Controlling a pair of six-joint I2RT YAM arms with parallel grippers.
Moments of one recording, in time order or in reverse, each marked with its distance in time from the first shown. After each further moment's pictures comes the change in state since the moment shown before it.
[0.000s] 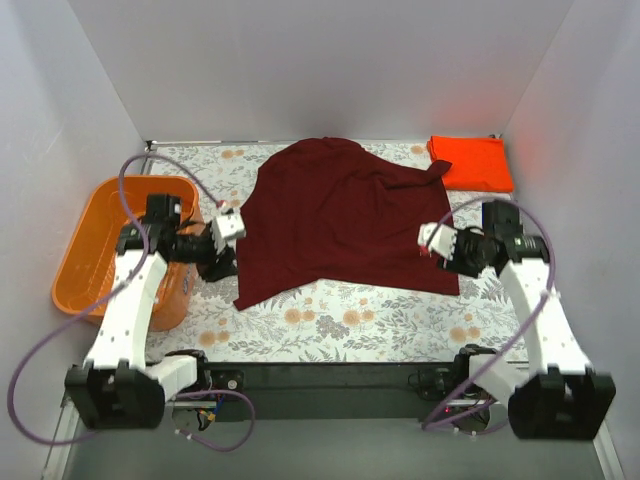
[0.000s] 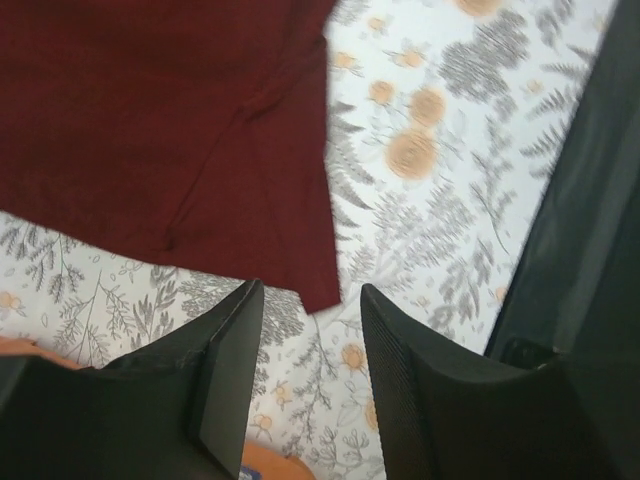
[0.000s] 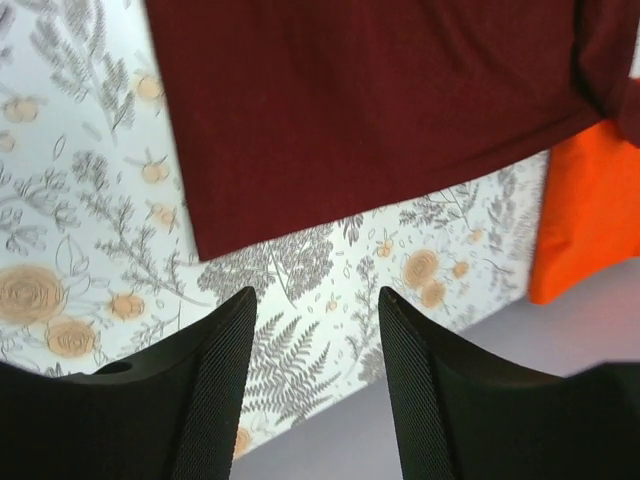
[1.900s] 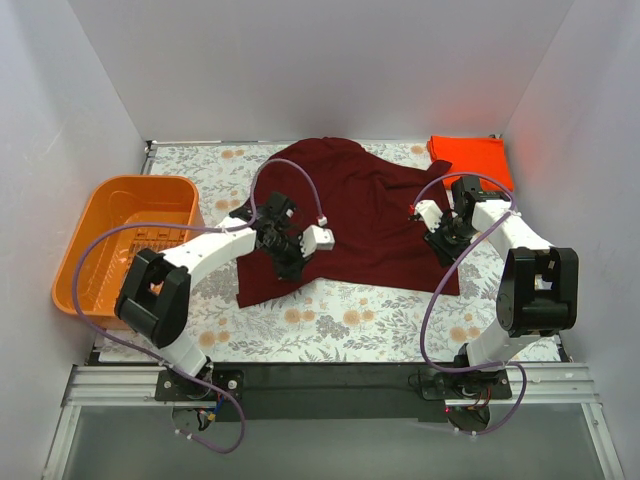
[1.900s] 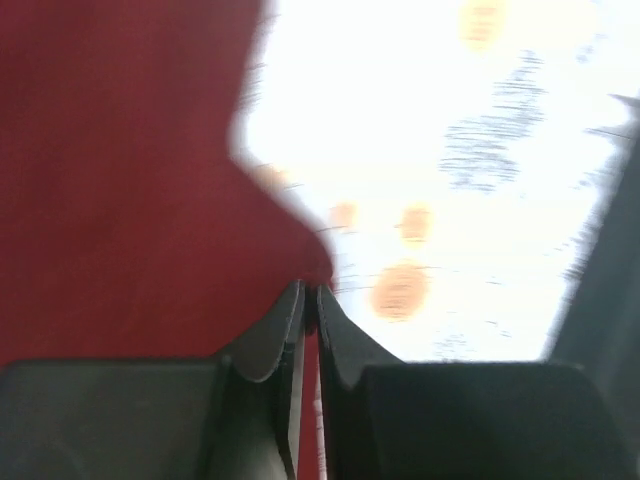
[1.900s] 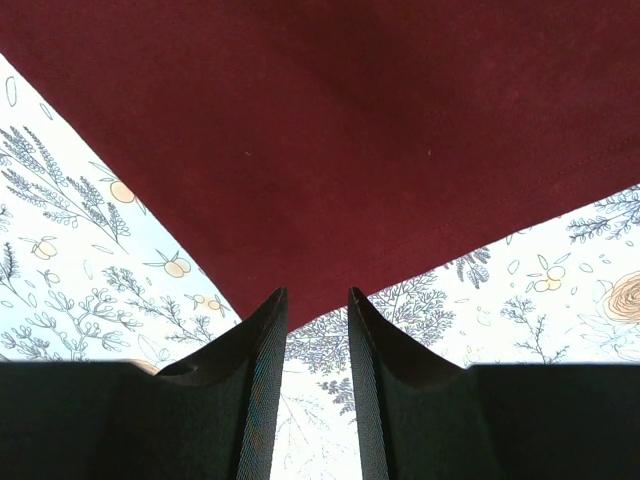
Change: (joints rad) left arm -0.555 0.636 0.095 0.478 -0.285 -0.448; right arm 0.037 0.681 0.266 0.027 0.097 0.559
